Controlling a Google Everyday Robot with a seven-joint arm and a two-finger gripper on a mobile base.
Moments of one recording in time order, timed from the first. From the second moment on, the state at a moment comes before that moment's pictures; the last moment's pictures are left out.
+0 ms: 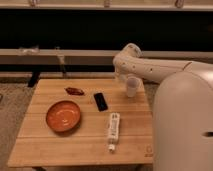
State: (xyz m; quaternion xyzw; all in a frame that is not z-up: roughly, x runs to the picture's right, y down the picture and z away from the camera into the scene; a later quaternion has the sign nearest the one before) arm 0.117 -0.099 0.870 -0.02 0.06 0.73 0.68
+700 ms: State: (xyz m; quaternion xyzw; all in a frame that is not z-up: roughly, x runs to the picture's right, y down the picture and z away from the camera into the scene) arm 0.162 -0.099 0.865 0.03 0.10 0.75 0.65
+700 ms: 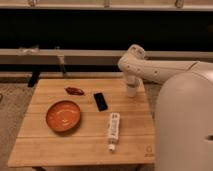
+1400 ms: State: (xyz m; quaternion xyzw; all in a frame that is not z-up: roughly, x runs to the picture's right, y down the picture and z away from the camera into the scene) arm 0.183 -0.088 0.869 0.03 0.12 0.74 0.66
